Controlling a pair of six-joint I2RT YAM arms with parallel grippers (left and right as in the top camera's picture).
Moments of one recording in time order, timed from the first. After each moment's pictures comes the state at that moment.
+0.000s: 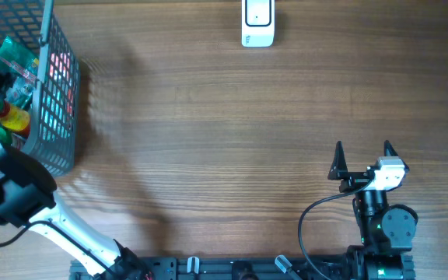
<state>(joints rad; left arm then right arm) 0.62 2.14 2.09 -1.24 -0.12 -0.49 -0.02 0.01 0.01 0.00 -0.03 -0.01</state>
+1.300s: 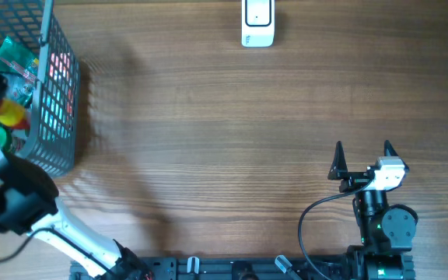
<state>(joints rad) 0.62 2.06 2.11 -1.31 -0.08 -0.49 -0.02 0.01 0.01 0.00 -0.03 -0.01</state>
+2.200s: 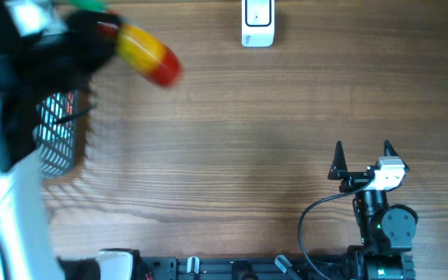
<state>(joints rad) -0.09 1.50 2.17 -1.31 0.31 -0.64 -0.02 0.01 0.01 0.00 -0.03 -0.01</state>
